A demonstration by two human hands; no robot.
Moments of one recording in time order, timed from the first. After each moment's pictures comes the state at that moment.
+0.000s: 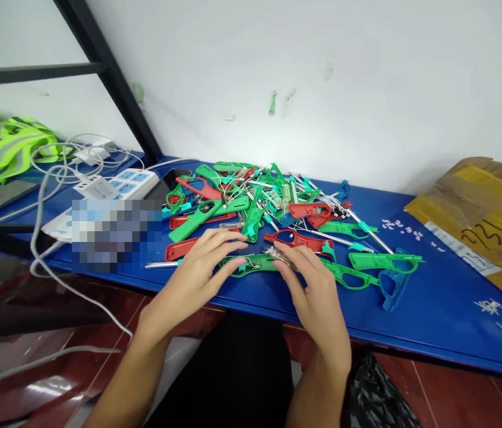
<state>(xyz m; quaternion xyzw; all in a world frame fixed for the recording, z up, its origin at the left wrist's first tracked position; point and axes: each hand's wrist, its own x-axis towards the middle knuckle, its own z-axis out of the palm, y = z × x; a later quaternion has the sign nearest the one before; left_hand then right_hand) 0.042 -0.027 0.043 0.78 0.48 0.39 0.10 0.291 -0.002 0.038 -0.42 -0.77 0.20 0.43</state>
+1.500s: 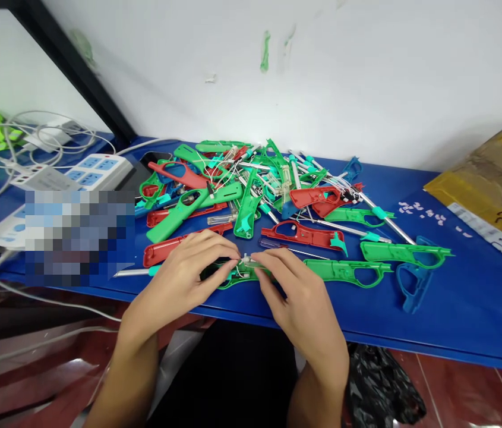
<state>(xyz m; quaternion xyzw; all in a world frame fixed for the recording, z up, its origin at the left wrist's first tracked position) 0.031 -0.014 0.029 0.81 0.46 0.33 0.13 0.269 -0.004 0.030 -0.39 -0.83 0.18 0.37</state>
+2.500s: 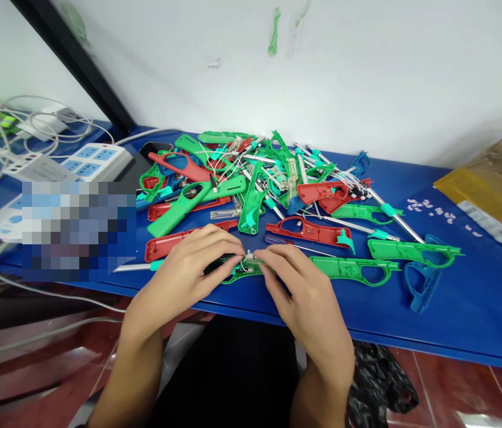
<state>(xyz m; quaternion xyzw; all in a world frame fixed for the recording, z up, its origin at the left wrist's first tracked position) 0.030 -0.014 0.030 0.81 0.46 0.32 0.15 0.269 -0.004 0.029 -0.38 -0.85 0.13 0.35</state>
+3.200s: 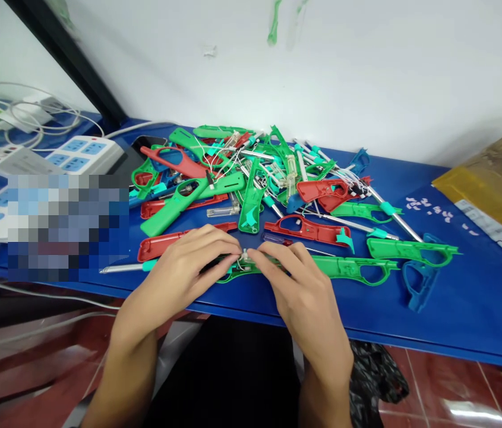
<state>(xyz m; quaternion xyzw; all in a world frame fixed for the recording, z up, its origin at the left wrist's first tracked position) 0.027 -0.014 0.032 0.82 0.46 0.31 0.15 0.270 -0.002 0.028 -0.35 -0.88 0.07 0.32</state>
